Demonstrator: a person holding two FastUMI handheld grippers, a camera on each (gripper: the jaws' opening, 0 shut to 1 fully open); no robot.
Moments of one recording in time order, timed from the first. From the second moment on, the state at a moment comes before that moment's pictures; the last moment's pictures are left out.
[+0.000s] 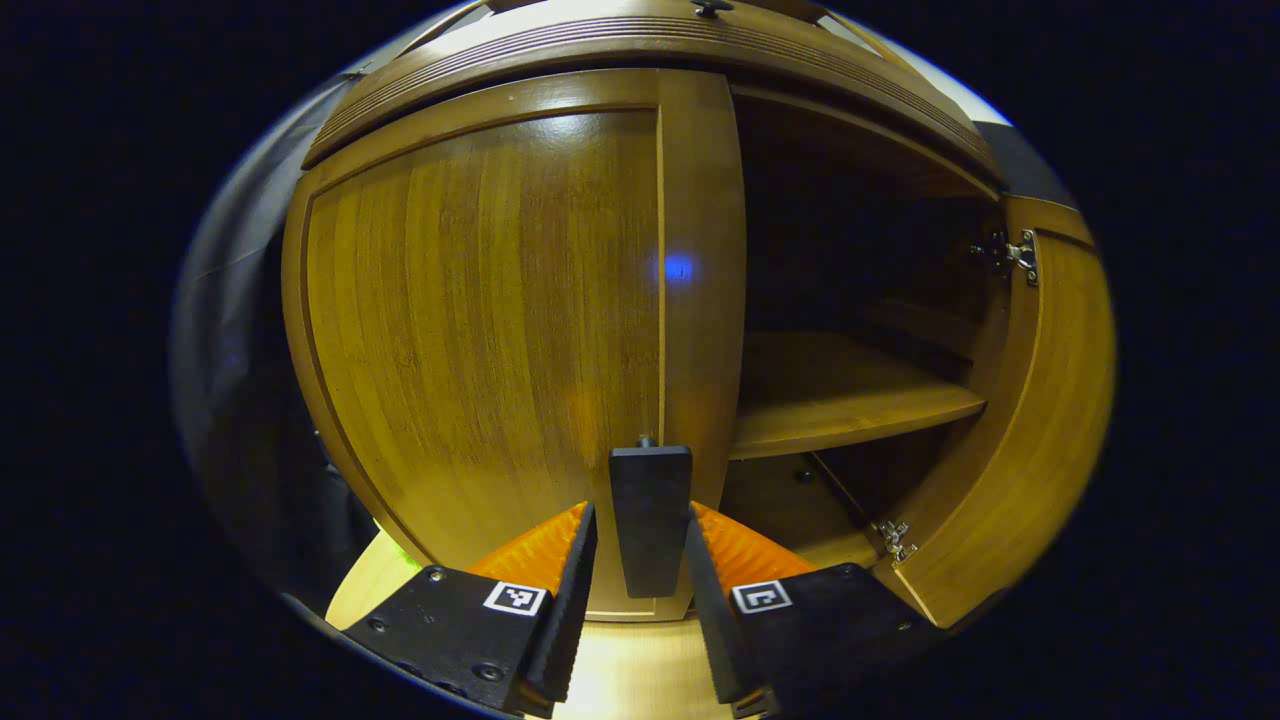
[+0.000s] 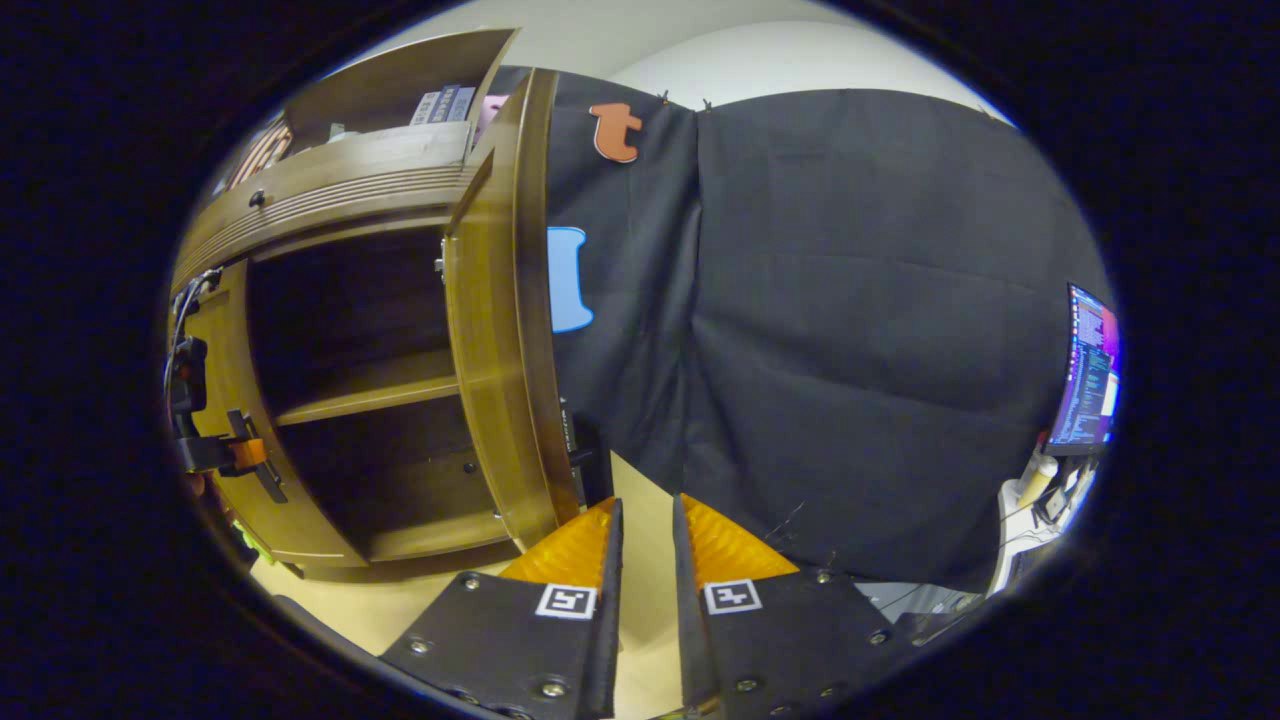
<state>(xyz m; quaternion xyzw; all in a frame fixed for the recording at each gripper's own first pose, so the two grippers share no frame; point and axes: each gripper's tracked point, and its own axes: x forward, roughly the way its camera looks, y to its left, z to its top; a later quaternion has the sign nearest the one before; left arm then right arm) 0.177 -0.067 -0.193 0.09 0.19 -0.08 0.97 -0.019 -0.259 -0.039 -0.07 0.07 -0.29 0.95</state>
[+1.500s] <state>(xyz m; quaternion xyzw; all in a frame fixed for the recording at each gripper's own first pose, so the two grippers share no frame) 0.088 -0.024 -0.179 0.03 0.18 -0.04 0.98 -0.019 -0.249 -0.041 -0.08 0.07 -0.23 0.97</state>
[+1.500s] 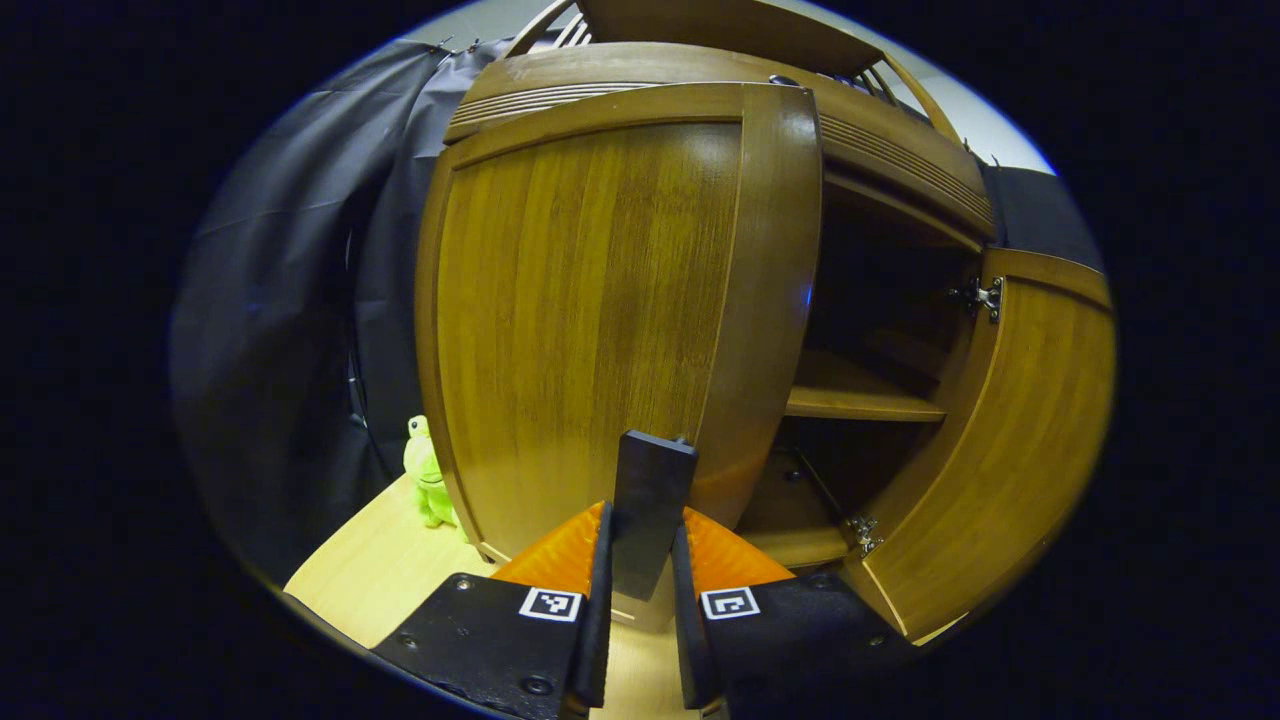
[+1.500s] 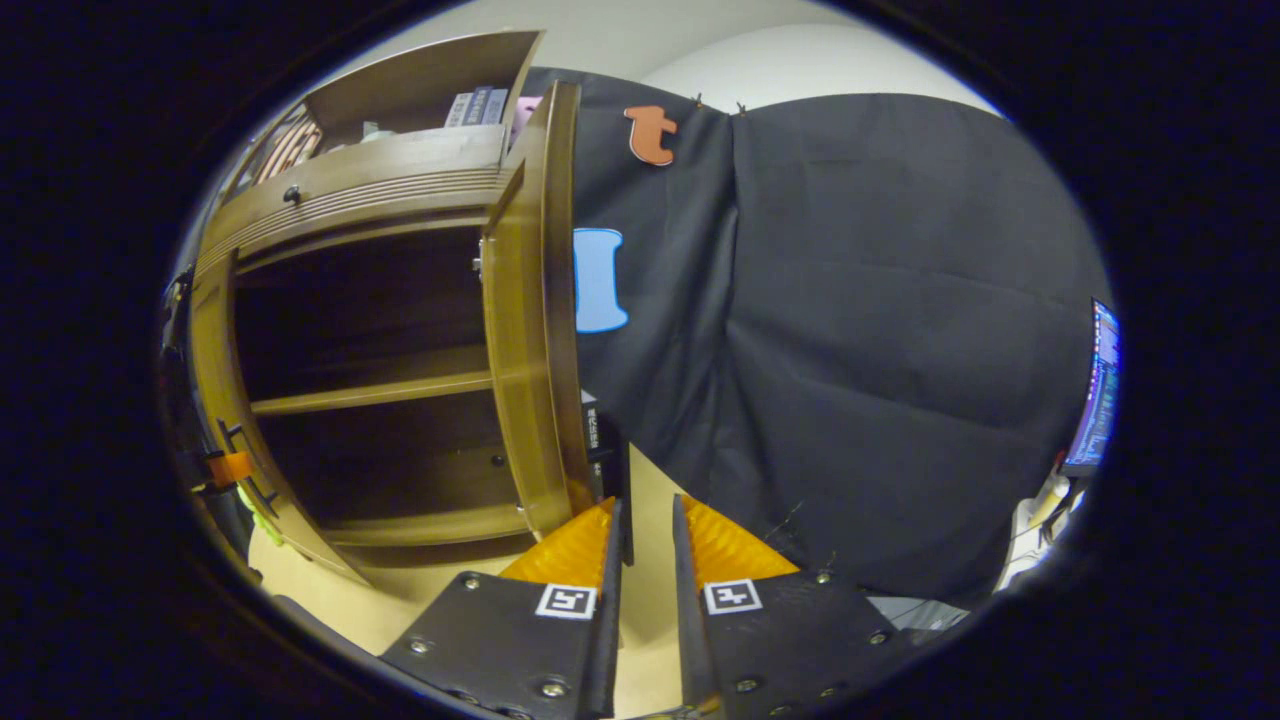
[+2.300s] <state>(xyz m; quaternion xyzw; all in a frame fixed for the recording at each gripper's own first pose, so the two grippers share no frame) 0.020 0.048 -0.176 -0.03 0.20 0.04 0.98 -0.022 -0.249 -0.054 -0.10 0.10 -0.22 0.97</state>
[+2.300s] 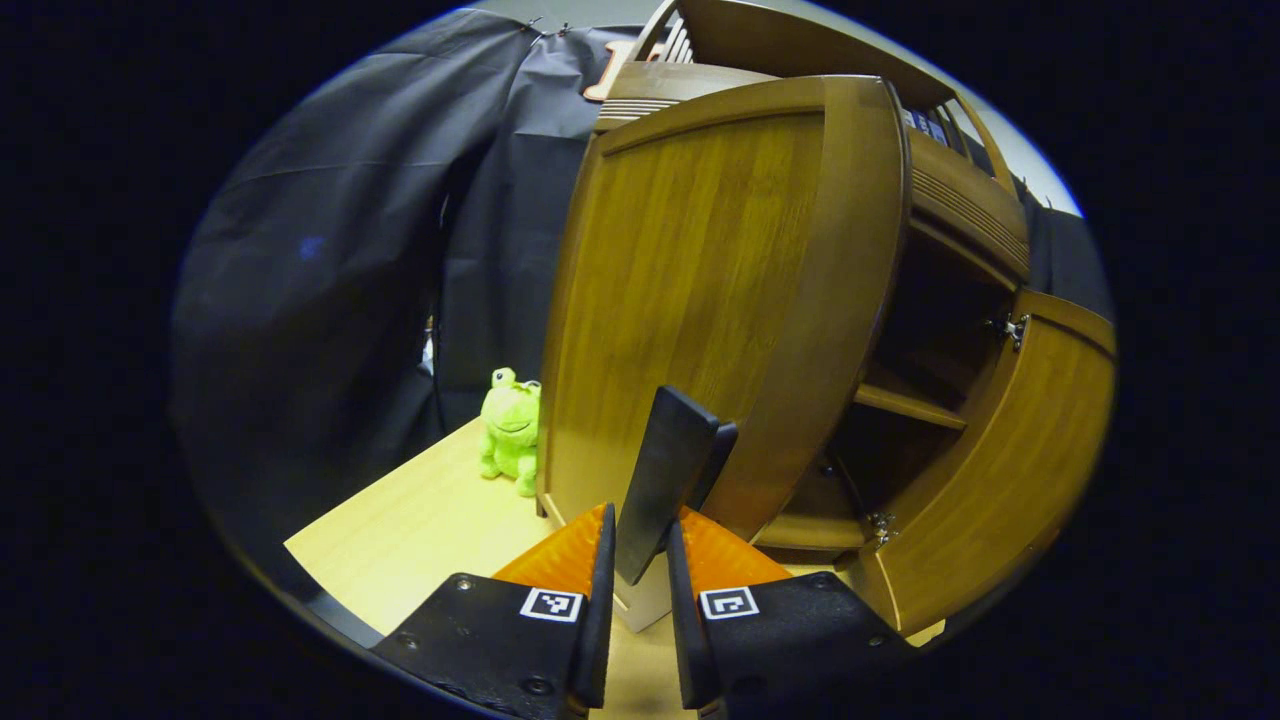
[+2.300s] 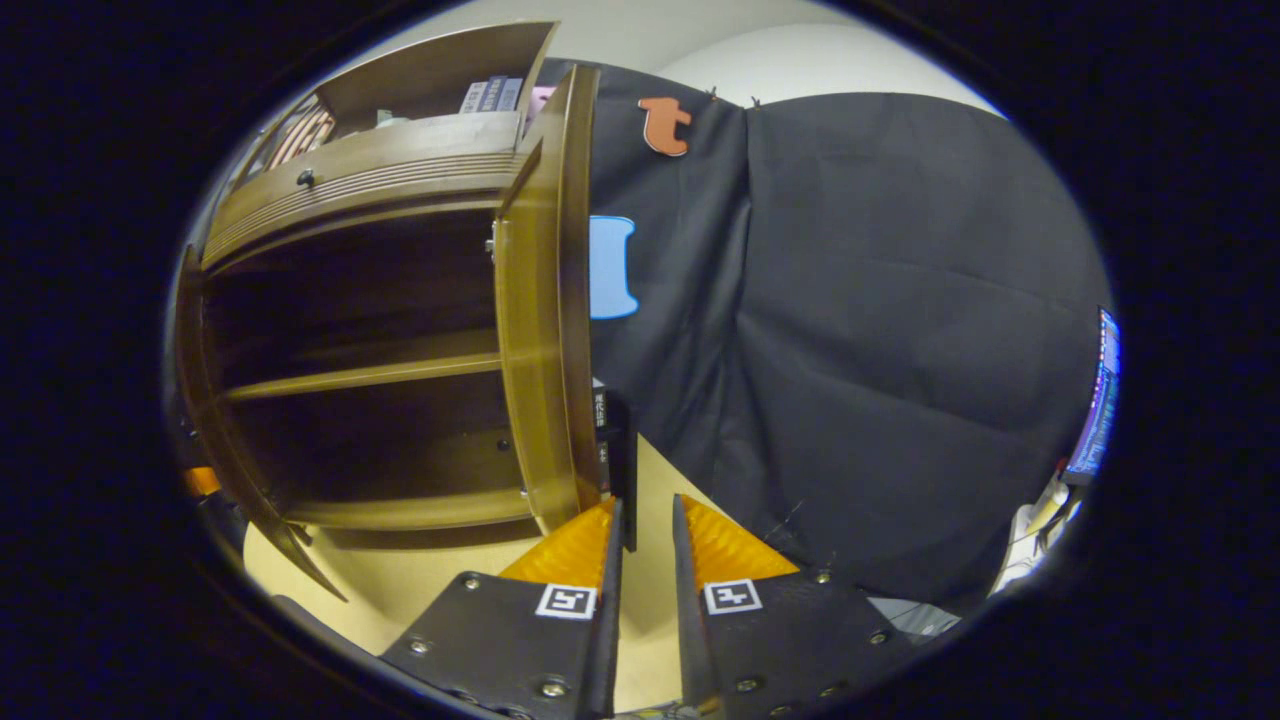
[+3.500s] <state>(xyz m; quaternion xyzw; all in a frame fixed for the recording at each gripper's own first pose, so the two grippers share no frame) -0.008 0.159 -0.167 -0.02 0.22 0.08 0.97 -0.021 -0.260 -0.091 -0.09 0.14 -0.24 0.96</state>
